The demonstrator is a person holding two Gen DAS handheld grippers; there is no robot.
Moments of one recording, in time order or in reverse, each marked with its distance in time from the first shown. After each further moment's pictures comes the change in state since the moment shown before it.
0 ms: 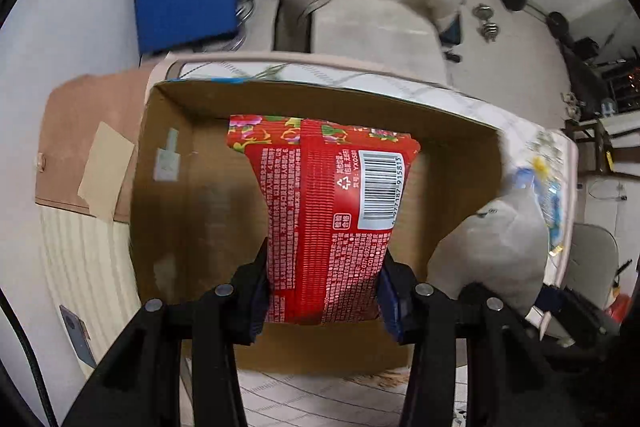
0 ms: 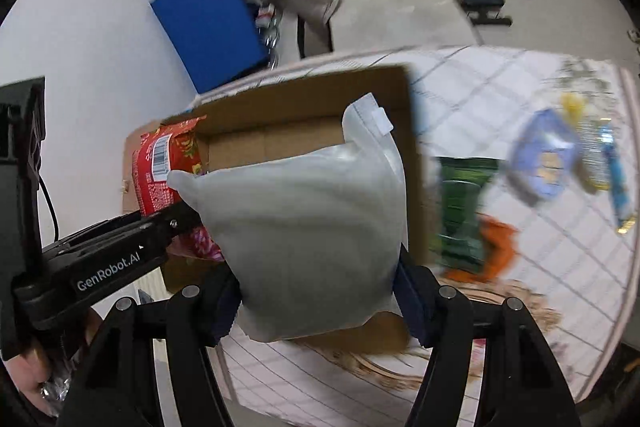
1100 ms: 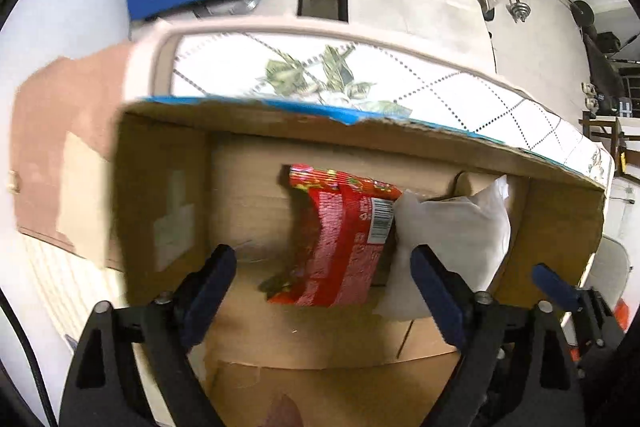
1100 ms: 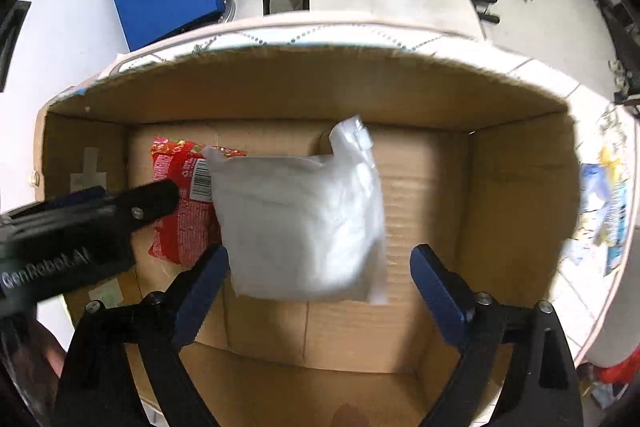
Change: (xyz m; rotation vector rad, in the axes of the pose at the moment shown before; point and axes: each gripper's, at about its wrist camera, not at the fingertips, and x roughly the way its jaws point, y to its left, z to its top) left arm 0.061 0.052 0.034 -0.011 0.118 0.026; right arm 0.122 0.053 0.060 -0.074 0.116 -0.278
